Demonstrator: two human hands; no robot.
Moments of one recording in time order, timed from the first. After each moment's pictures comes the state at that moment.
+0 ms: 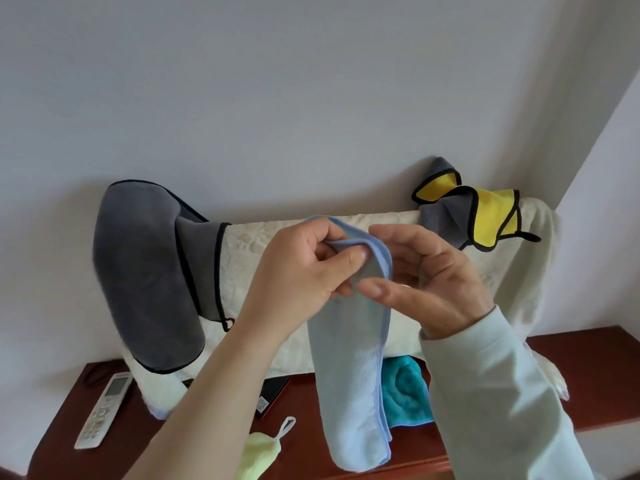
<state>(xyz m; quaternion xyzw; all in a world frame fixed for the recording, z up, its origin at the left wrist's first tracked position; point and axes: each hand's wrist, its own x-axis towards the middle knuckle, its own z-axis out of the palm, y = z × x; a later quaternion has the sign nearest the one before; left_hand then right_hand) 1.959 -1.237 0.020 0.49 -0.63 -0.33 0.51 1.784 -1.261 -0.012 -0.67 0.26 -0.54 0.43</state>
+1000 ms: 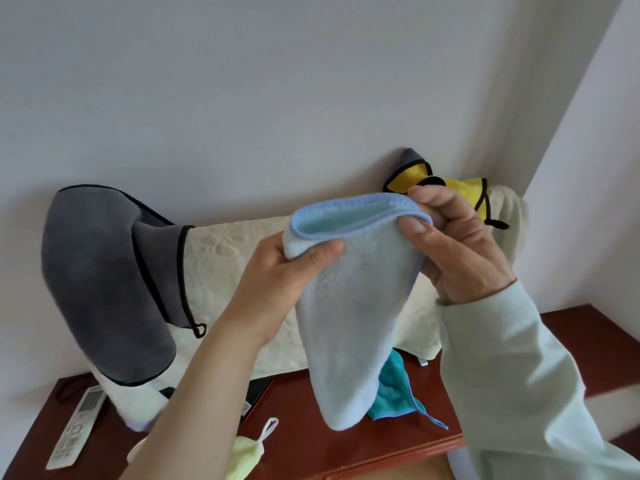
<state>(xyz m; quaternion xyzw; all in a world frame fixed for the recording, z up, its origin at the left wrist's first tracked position) 1.945 -1.256 0.000 0.41 -0.59 -0.44 0.54 1.741 -1.275 0.007 -0.54 0.20 -0.62 0.53</state>
